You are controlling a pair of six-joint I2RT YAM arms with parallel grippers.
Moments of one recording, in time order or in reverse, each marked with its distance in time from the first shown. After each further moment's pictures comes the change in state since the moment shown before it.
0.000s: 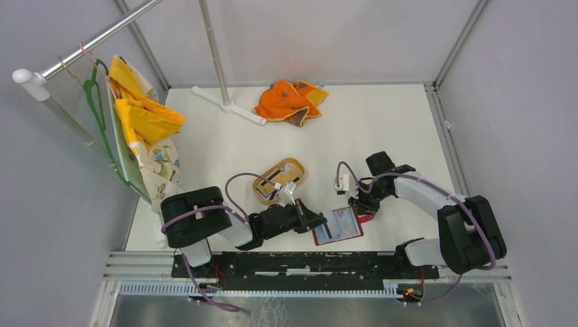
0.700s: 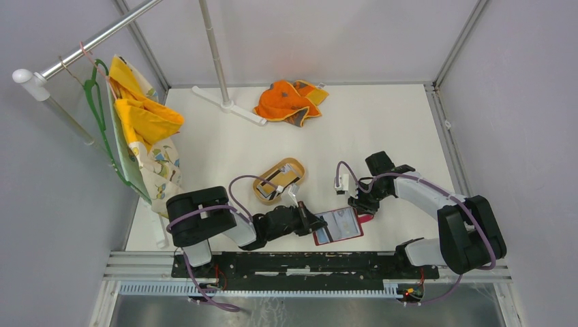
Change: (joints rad) left arm -0.017 0.040 0.031 -0.078 -0.021 -0.030; right arm 0.006 0.000 0.000 0.010 0.008 0.007
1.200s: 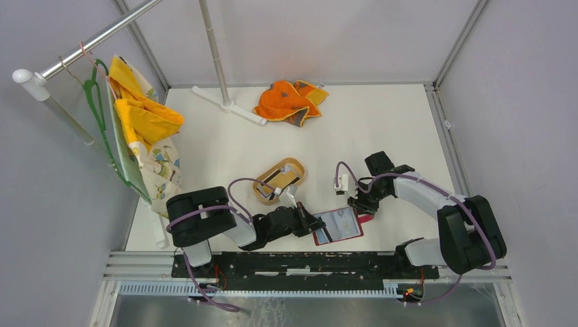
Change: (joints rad) left arm -0.007 0.000 0.003 -0.048 -0.024 -0.068; right arm 0.007 0.000 0.000 0.004 0.003 0.000
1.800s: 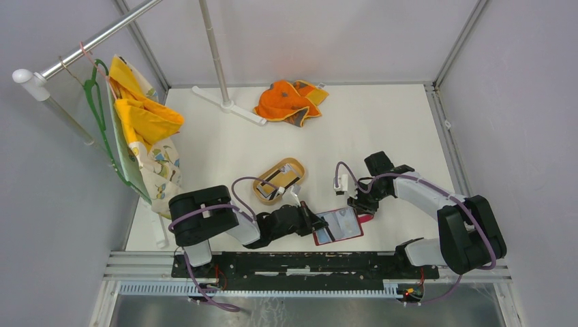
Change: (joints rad) left arm 0.000 0.019 0.051 -0.071 0.002 -0.009; right arm 0.004 0.000 0.000 0.002 0.002 0.000
